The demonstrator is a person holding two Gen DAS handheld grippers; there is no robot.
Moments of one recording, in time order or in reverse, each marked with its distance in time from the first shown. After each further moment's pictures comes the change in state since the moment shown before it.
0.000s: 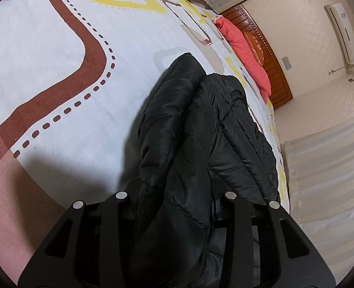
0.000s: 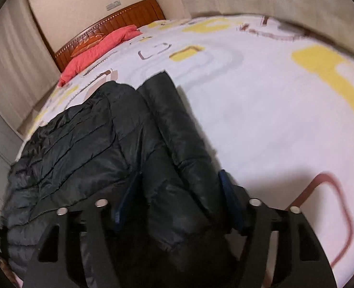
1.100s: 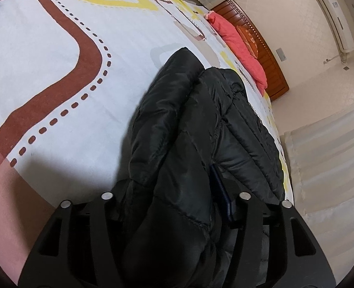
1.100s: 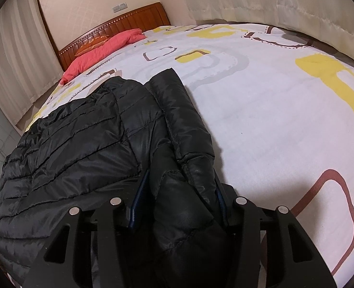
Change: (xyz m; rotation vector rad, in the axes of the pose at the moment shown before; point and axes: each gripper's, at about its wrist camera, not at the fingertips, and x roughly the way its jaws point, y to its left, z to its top) left arm 0.006 0.003 -0.003 0.059 0.016 -0.019; right arm -0.001 0.012 -0.021 -0.066 -0.063 -0.031
